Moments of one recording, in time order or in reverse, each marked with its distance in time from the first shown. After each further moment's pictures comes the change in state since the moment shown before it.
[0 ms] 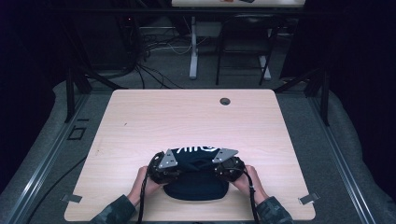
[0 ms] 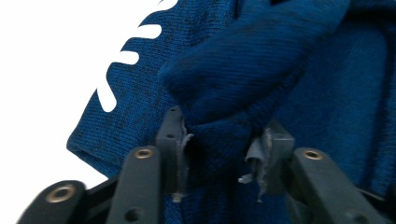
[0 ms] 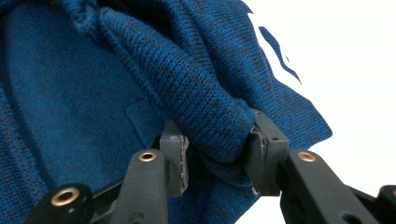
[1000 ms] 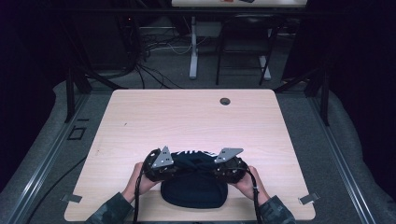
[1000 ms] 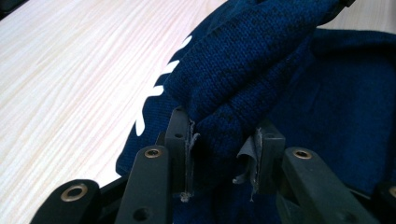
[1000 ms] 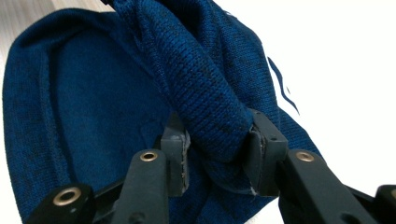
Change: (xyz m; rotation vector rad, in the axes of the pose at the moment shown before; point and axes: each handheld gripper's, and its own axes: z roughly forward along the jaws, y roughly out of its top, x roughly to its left) left arm 0.003 0.010 -0.021 -0.042 -0.008 0.091; right arm 0.003 0.007 -0.022 -0.032 0.114 0.041
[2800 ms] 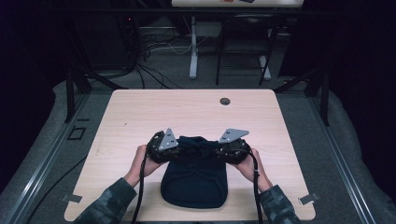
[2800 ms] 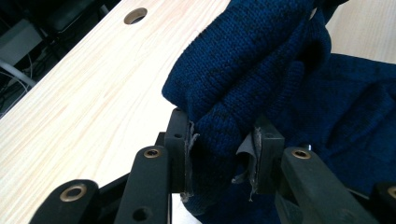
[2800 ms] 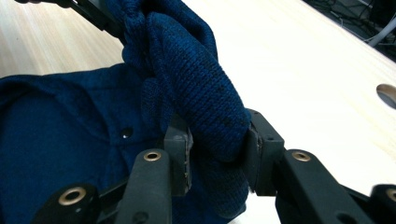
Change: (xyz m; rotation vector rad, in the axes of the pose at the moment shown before) left arm 0.031 0.040 0.002 -0.008 0.127 0.051; right arm -0.037 0.032 -0.014 -0.112 -0.101 0.008
